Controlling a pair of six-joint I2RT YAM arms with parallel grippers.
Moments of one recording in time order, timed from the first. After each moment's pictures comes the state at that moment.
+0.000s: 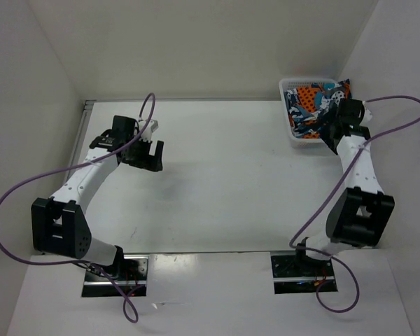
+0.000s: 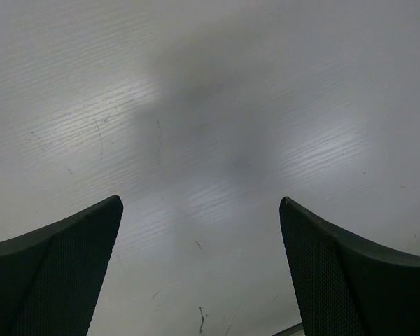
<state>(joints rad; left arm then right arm) -0.14 1.44 1.16 -0.68 0.24 0.07 -0.24 1.45 1.27 -0.57 0.13 0.62</state>
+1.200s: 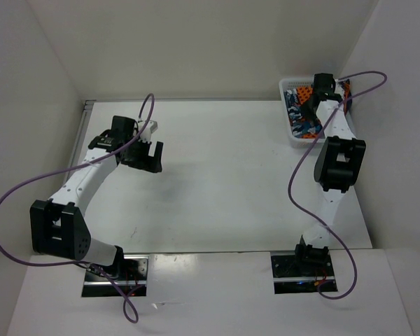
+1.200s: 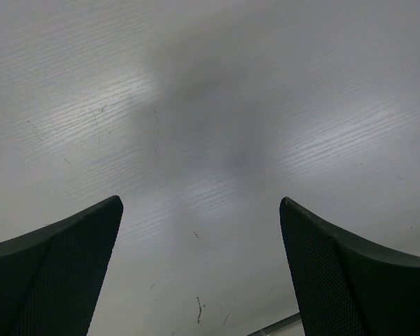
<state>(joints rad) -0.14 1.43 1.16 -0.72 0.24 0.07 -0.15 2.18 1.95 -0.61 0.15 0.70</state>
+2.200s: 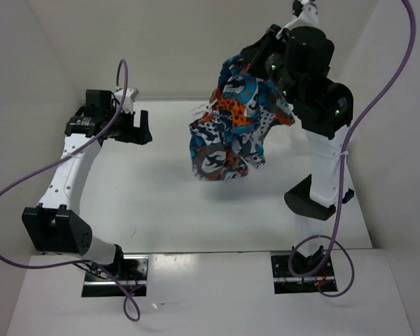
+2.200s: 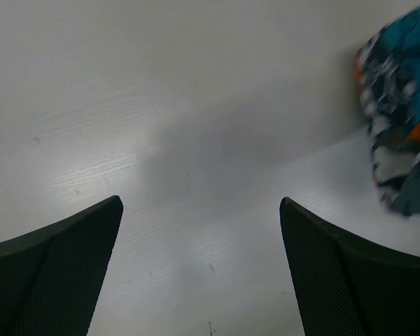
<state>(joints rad) -0.04 1.46 1.46 -0.80 0.31 0.07 0.59 1.96 3.08 -1.10 0.30 0.52</state>
